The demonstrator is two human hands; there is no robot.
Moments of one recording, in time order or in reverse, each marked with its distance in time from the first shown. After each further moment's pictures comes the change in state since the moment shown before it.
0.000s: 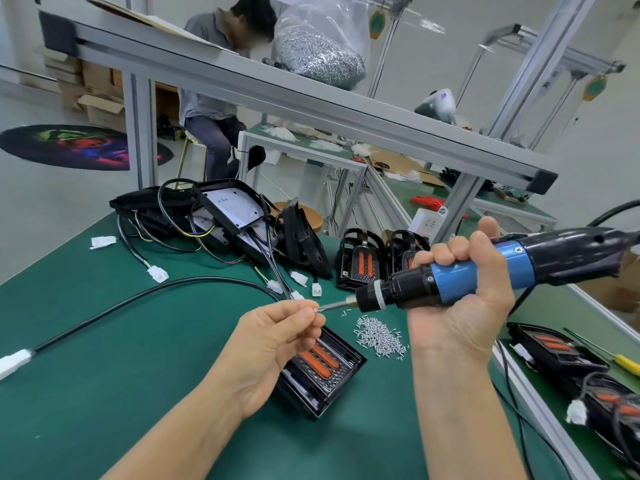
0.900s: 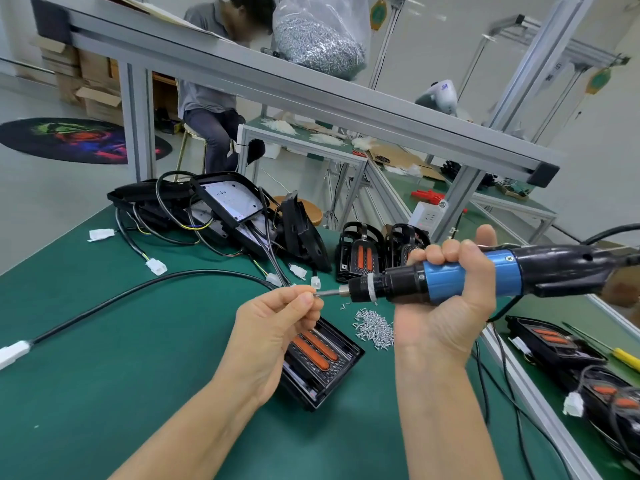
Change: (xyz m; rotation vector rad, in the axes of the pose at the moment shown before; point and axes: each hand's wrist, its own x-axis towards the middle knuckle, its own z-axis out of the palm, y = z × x) left_hand 0.006 -0.011 0.007 -0.014 0.123 0.164; right_hand -0.005 0.012 -0.004 0.017 0.104 -0.078
